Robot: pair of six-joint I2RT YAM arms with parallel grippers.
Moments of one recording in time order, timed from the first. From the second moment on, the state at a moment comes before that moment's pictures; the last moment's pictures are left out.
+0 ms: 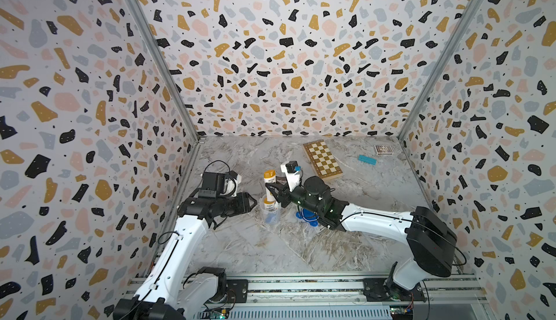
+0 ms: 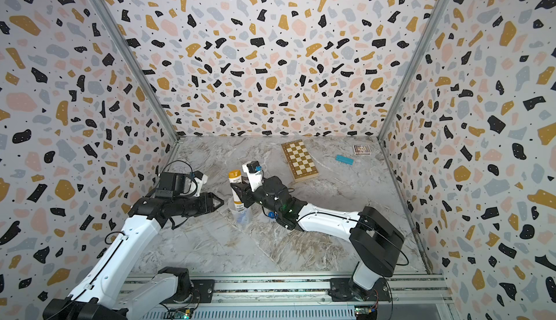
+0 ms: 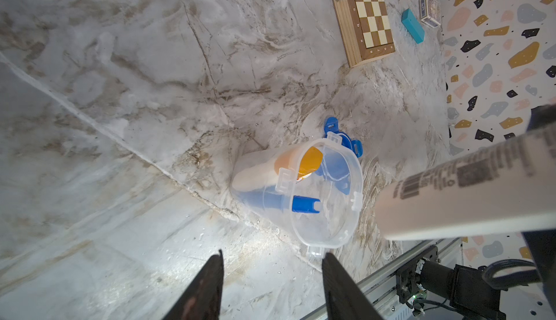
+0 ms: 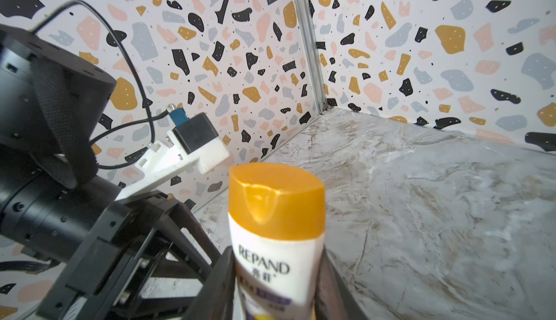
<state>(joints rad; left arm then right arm) -0.11 1.01 0.88 -0.83 0.48 -0.31 1.00 1.63 1.01 0.56 -0.03 0.31</state>
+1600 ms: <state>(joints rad) -0.11 1.00 0.88 -0.83 0.43 -0.35 0.79 1.96 1.58 -0.31 -0.82 -0.37</state>
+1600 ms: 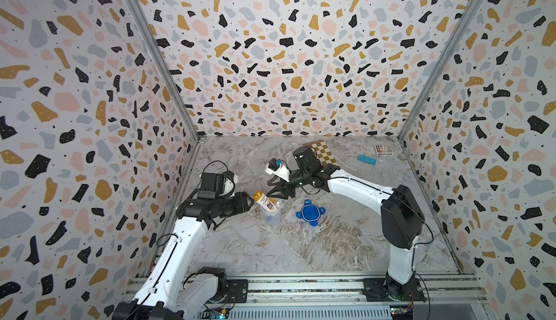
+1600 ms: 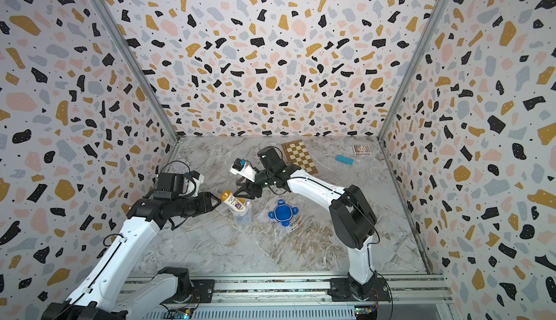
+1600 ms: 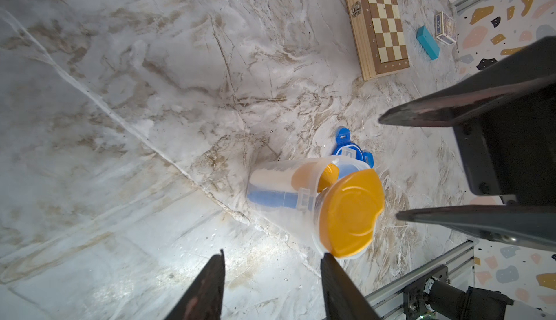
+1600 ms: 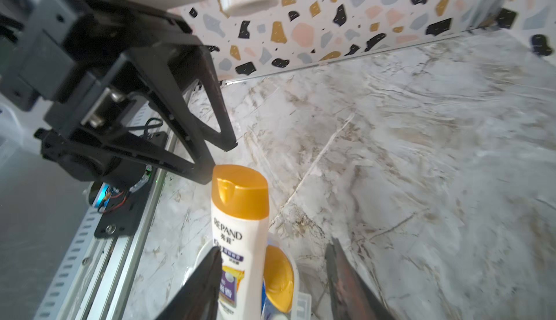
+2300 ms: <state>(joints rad) -0.11 1.07 0.86 -0.79 0.49 -0.36 0.80 2.11 1.76 -0.50 -1.08 -0.63</state>
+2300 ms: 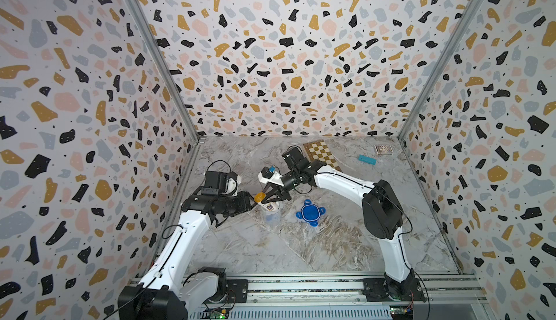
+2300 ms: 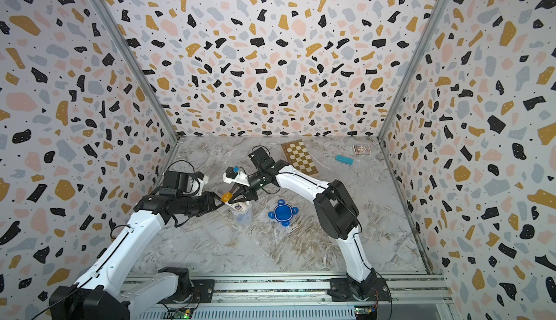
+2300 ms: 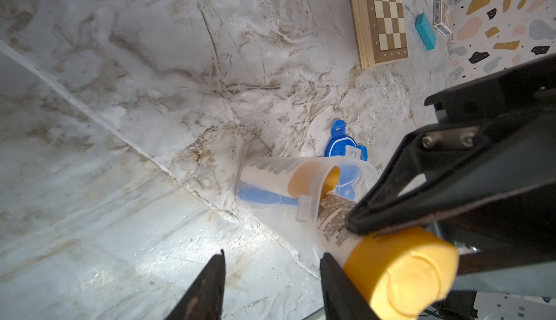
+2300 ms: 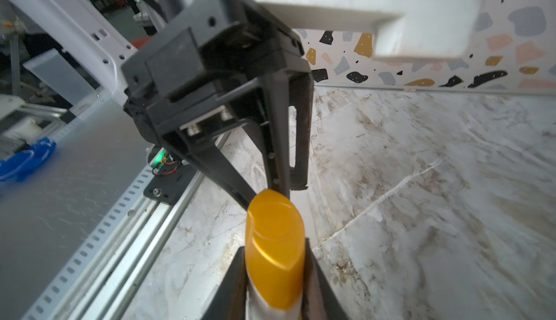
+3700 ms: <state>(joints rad) -0.11 1.05 0.85 -0.77 0.49 -0.38 0.88 1.77 0.97 0.68 -0.57 0.10</state>
